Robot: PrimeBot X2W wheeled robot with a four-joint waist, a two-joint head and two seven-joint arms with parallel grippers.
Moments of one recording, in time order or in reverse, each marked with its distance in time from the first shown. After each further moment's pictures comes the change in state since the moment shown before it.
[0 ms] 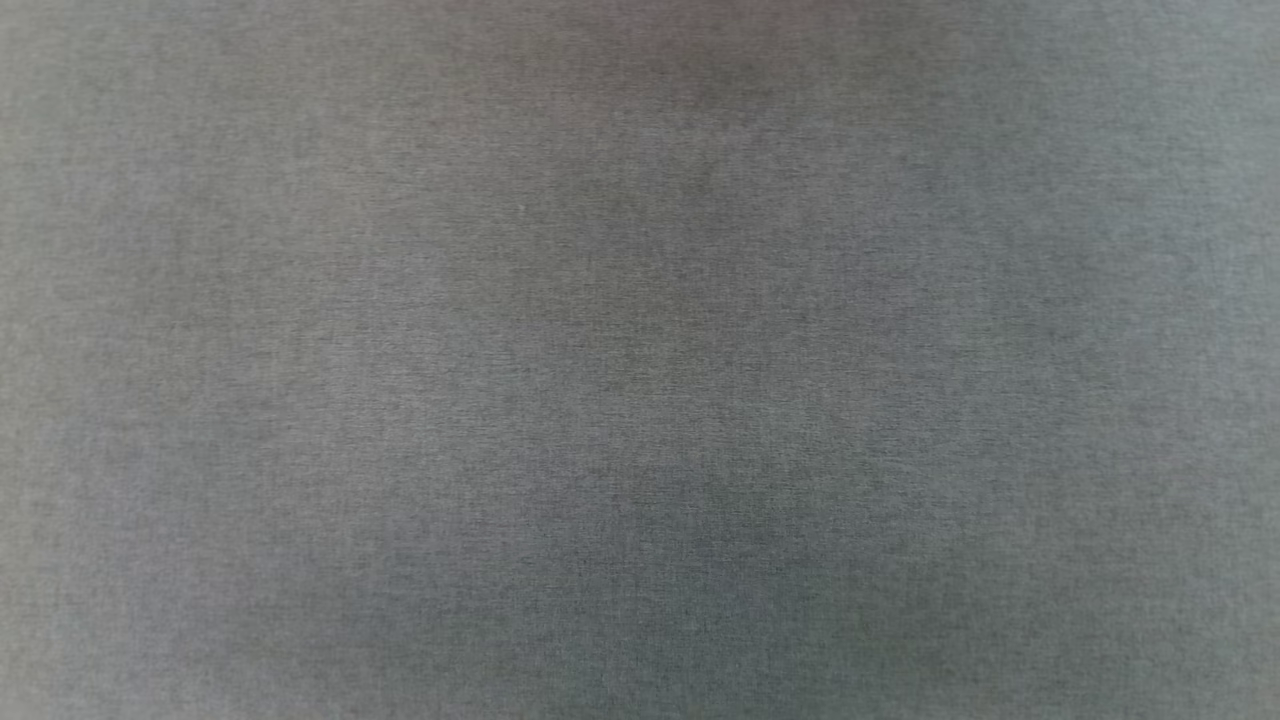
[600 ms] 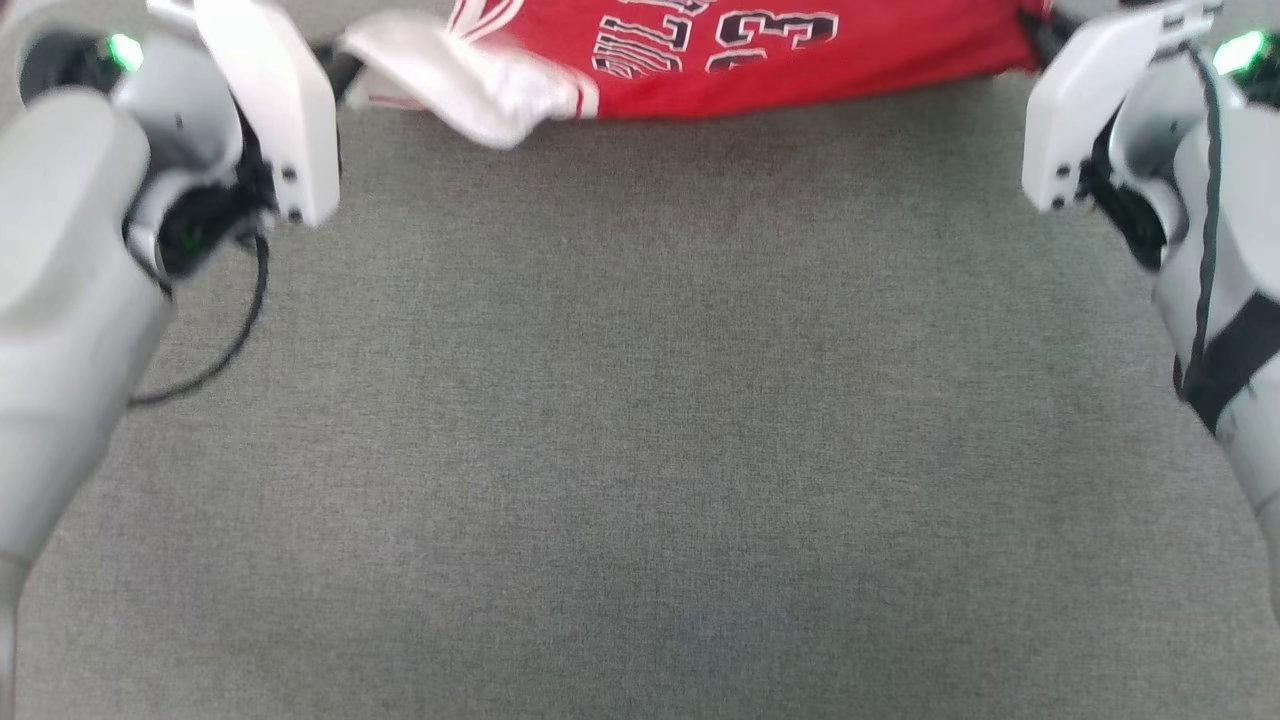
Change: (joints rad) left arm 0.516 0.115 -0.170 -0.249 -0.430 -0.015 0.514; right arm 0.354 -0.042 0.264 -0.031 0.323 0.000 0.159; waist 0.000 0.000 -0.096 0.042
